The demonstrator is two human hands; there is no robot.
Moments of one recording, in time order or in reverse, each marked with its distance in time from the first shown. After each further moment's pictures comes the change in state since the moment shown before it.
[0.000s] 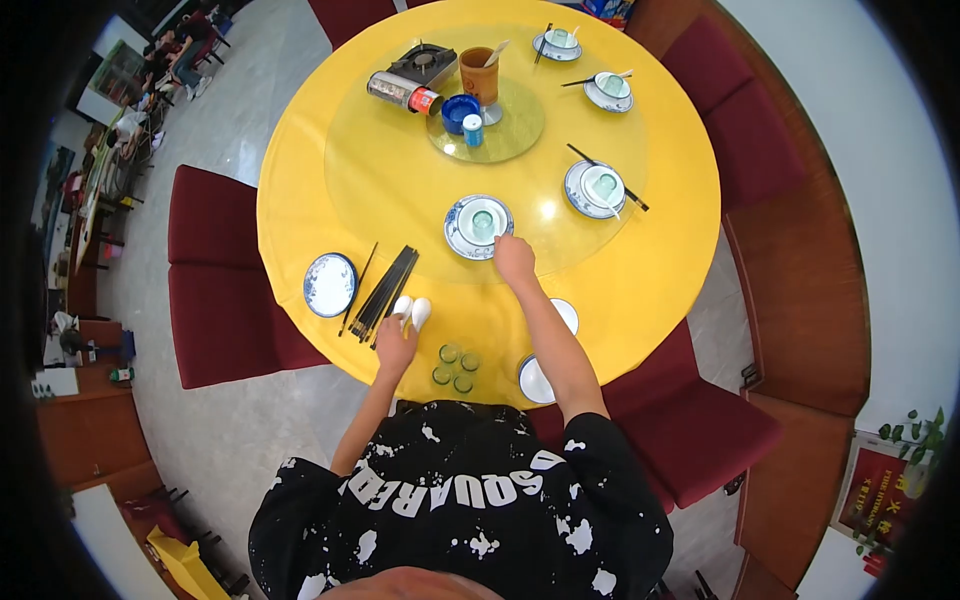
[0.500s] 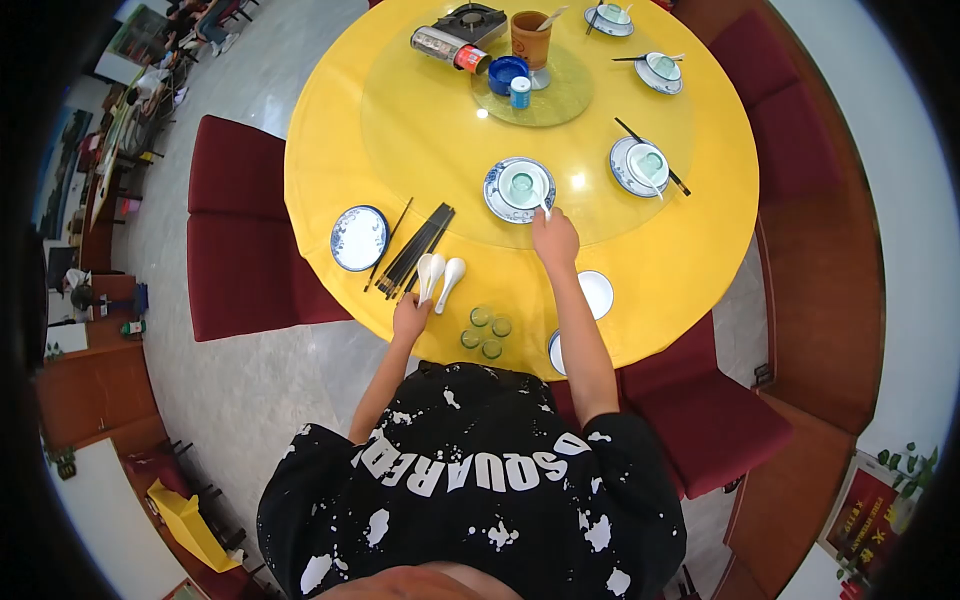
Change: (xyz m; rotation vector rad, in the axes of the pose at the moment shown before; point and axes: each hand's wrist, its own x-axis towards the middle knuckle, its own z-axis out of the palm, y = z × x) left_hand -0.026 -0.100 0.031 -0.064 -0.167 -0.416; right_hand -0.036 -0.025 -0.021 0.086 0.043 0.188
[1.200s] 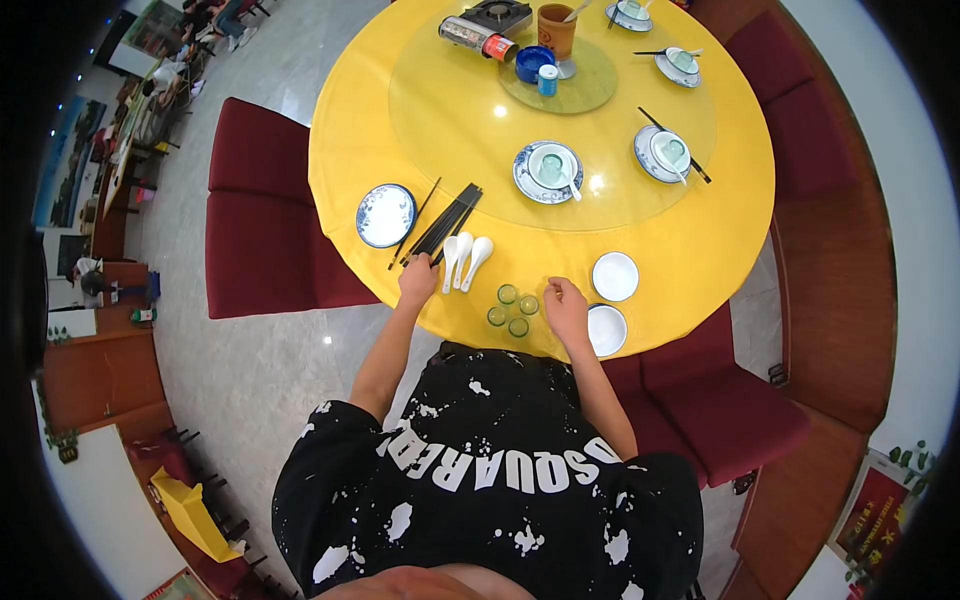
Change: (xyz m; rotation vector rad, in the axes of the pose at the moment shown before) left_hand 0.030 0.005 -0.044 0.263 0.051 0.205; right_hand -0.187 0.019 -0.009 0.428 -0.171 0.042
